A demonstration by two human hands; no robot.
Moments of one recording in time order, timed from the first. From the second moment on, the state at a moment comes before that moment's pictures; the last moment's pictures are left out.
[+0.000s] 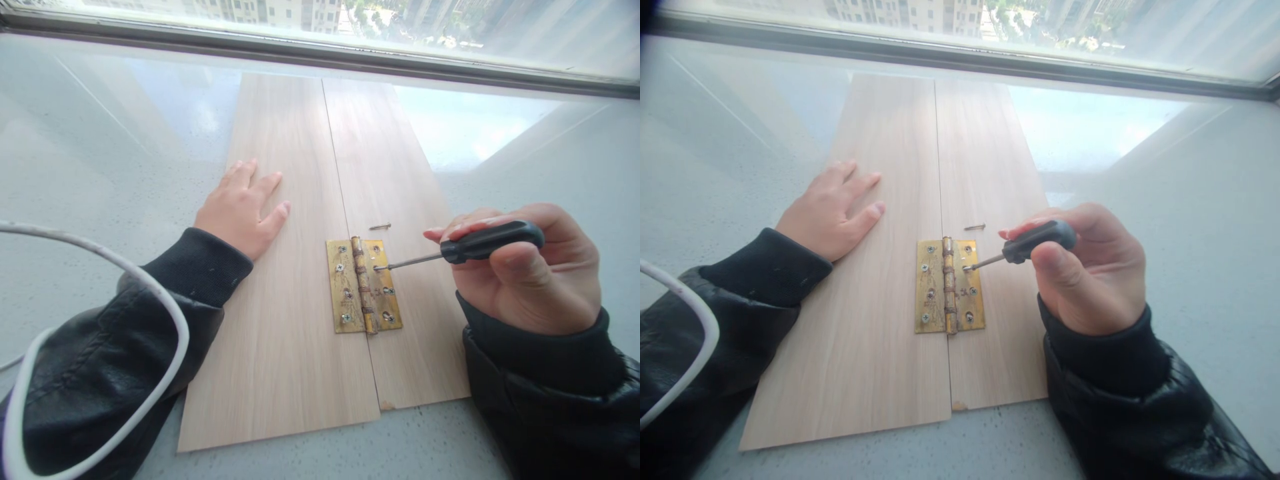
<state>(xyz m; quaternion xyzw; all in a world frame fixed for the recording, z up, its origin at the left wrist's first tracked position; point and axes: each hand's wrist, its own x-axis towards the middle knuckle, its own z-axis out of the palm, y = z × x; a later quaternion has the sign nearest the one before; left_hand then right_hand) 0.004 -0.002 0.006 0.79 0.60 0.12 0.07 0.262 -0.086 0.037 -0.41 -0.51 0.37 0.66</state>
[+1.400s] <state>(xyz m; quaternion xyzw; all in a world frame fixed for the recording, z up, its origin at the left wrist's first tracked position) 0.005 -0.003 0.008 0.79 0.60 0.10 0.06 0.251 -0.093 0.035 -0.38 -0.50 0.43 0.65</state>
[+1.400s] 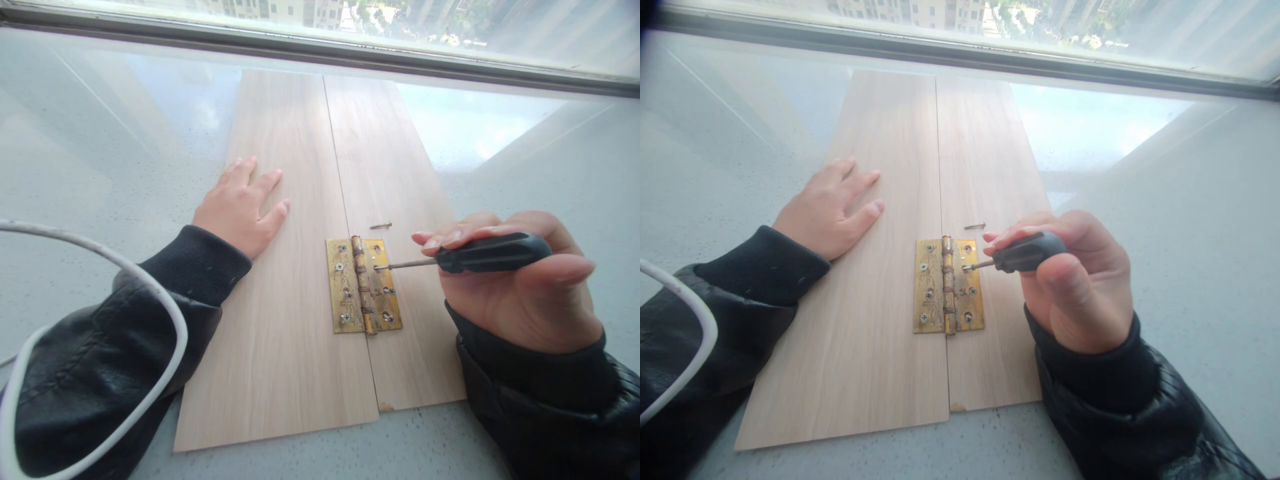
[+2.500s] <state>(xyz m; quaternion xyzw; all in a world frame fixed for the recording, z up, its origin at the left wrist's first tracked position) 0.004 -0.003 0.008 0.79 0.59 0.12 0.07 0.241 -0.085 0.034 -0.38 -0.46 0.43 0.68</state>
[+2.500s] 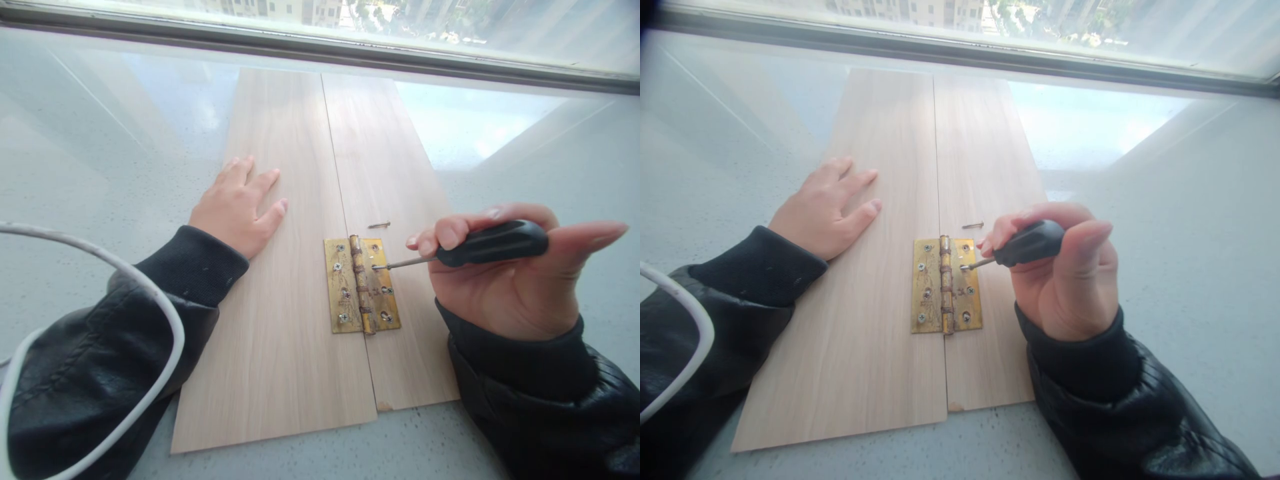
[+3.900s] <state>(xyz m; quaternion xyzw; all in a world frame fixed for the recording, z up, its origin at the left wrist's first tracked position) 0.005 -0.003 0.009 0.79 0.60 0.11 0.06 0.244 -0.092 0.040 -0.37 -0.57 0.50 0.54</state>
